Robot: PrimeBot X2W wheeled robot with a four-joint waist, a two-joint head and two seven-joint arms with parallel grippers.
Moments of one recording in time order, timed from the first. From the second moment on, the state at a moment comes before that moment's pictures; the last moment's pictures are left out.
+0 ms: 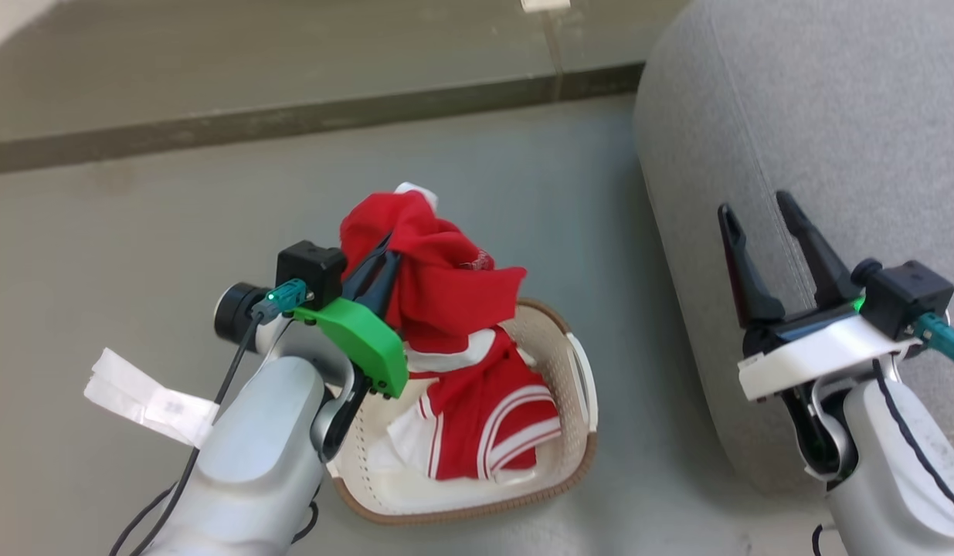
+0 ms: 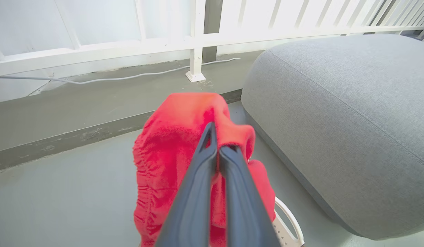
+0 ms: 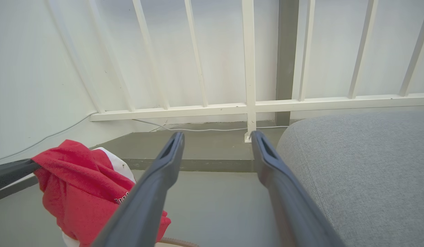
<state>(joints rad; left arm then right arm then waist) -0.60 0.04 -0.63 0.67 -0.52 -0.12 -0.25 -0.20 -0.17 0.18 0.16 0.28 0.12 -0.25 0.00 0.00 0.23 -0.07</state>
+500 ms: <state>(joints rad) -0.55 0.04 -0.61 0.42 -0.52 -0.12 -0.25 -0.11 -0.16 0.20 0.17 0.29 0.12 -0.25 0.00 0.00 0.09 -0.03</state>
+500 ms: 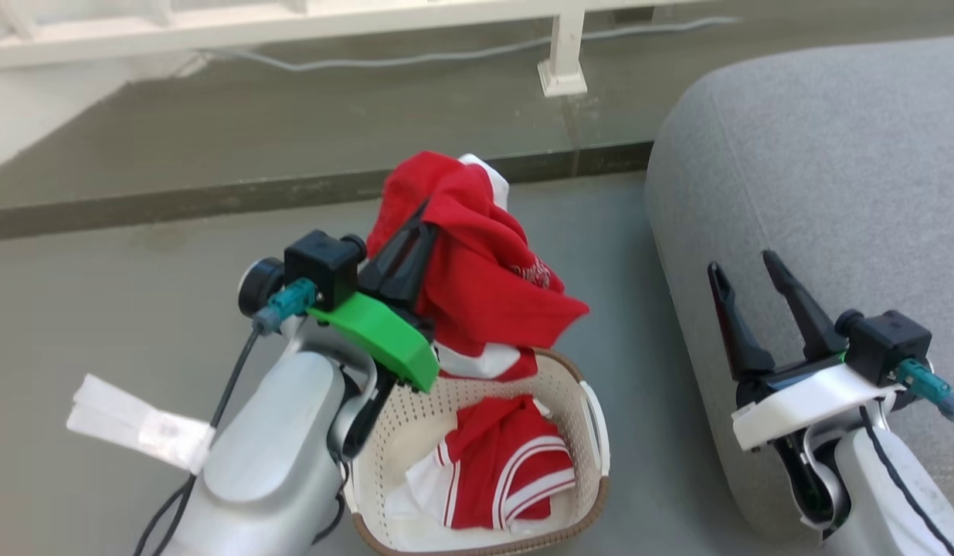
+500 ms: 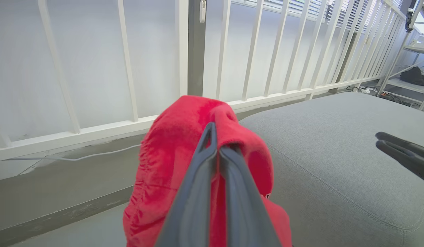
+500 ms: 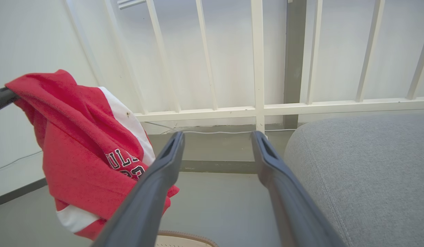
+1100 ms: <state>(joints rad) -0.42 0.05 -0.65 0.25 -0.52 -0.12 -0.25 -0.03 -0.15 0.21 0.15 0.30 0.12 -0.25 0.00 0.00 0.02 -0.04</state>
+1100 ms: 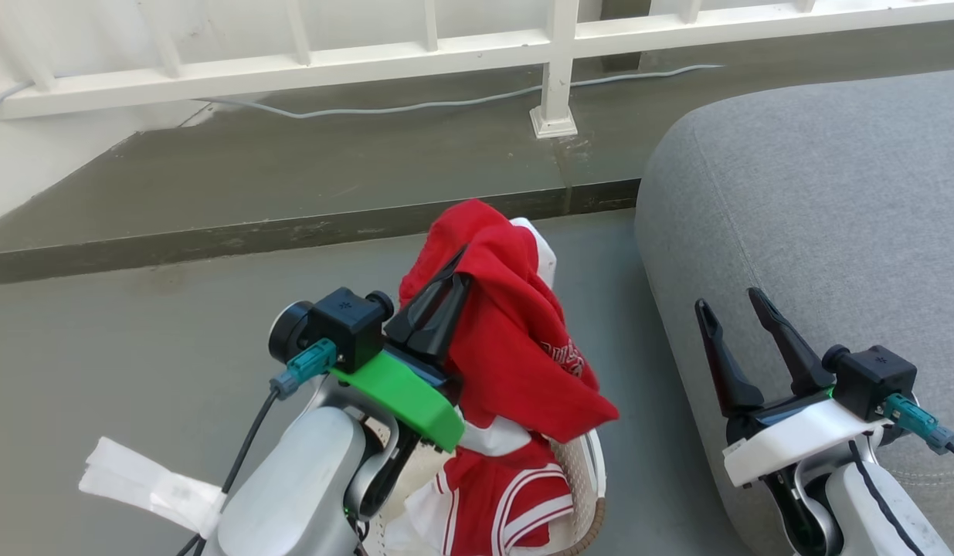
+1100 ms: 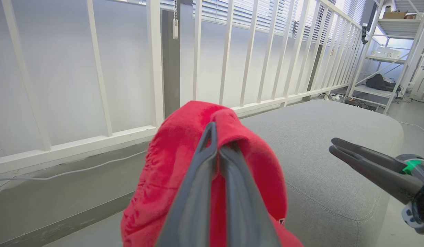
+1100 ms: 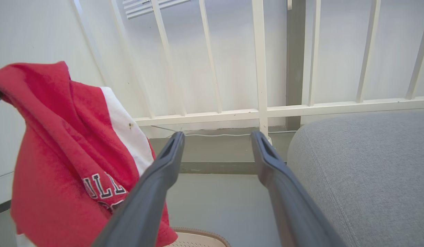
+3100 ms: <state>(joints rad) -0.33 0.09 -0.72 -0.01 -0.52 -0.09 -0.14 -0.23 -0.09 0.69 0.28 0.41 0.12 -0.24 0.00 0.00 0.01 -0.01</state>
